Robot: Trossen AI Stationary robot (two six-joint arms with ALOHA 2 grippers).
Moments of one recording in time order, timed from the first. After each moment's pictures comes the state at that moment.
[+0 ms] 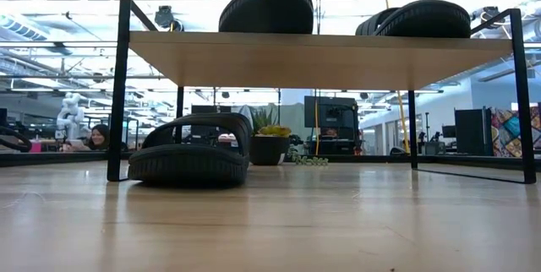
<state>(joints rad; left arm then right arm) -0.50 1.68 1.32 -0.07 0.01 0.67 0.79 1.91 0.97 1.01 0.58 -1.19</state>
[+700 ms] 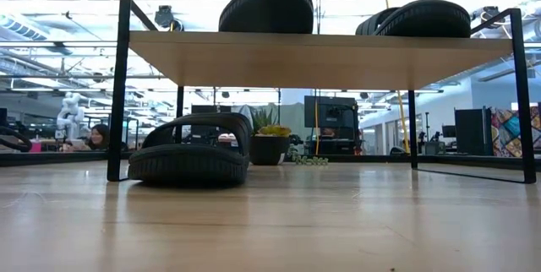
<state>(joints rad) -0.50 1.68 1.32 -0.02 -0.02 0.71 0.76 1.90 0.99 1.05 0.44 -1.19</state>
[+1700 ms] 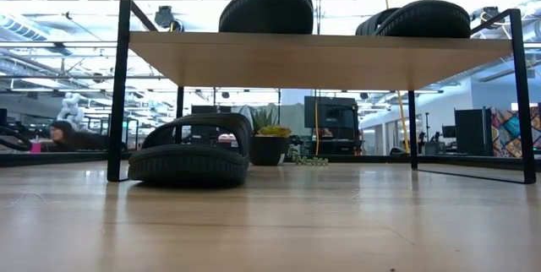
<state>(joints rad) -0.53 1.65 1.32 -0.15 -0.19 0.64 0.76 1.89 1.01 0.91 0.61 -1.06</state>
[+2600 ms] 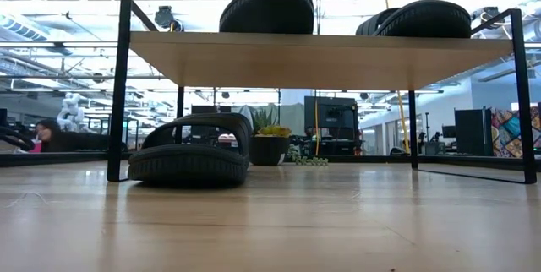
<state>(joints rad) -0.77 1.60 1.32 -0.24 -0.65 0.60 0.84 1.87 1.01 0.77 0.75 -1.01</state>
